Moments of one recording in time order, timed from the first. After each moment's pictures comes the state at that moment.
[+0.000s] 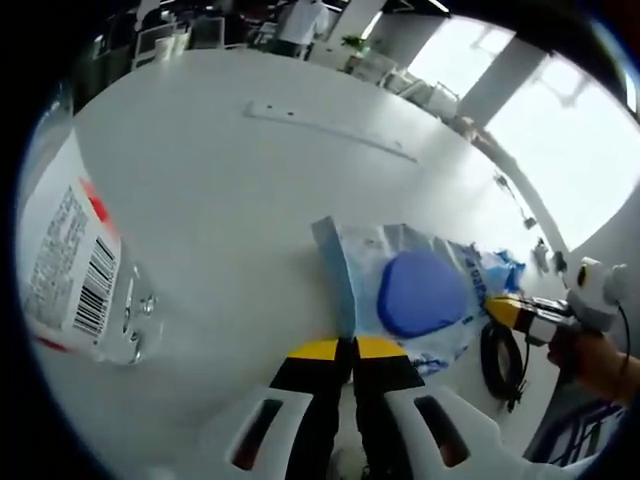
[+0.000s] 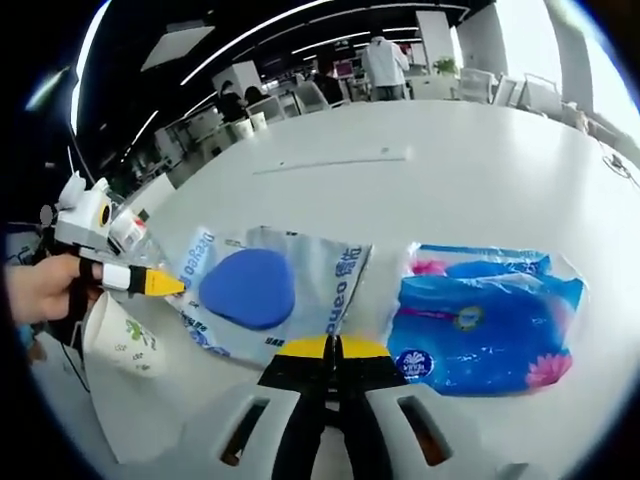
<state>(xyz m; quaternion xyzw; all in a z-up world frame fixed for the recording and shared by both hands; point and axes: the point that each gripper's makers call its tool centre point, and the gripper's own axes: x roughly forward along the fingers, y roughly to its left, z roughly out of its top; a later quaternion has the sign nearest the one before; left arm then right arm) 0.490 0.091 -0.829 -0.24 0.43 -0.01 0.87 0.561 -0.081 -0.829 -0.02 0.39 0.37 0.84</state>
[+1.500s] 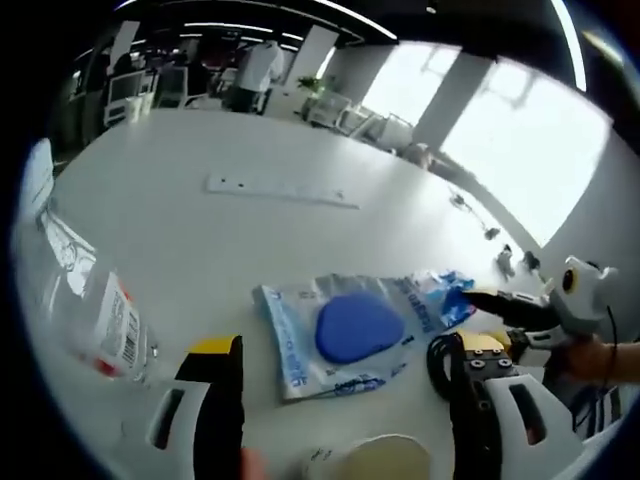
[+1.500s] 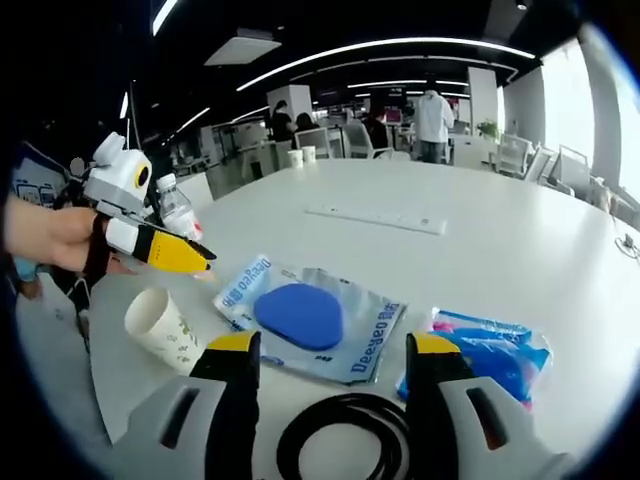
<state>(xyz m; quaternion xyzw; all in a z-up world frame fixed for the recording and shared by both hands) 0.490 0.066 -0.748 -0.20 0.32 -0.07 0.92 0.534 -0.074 -0.762 -0.06 0.27 0.45 0.85</state>
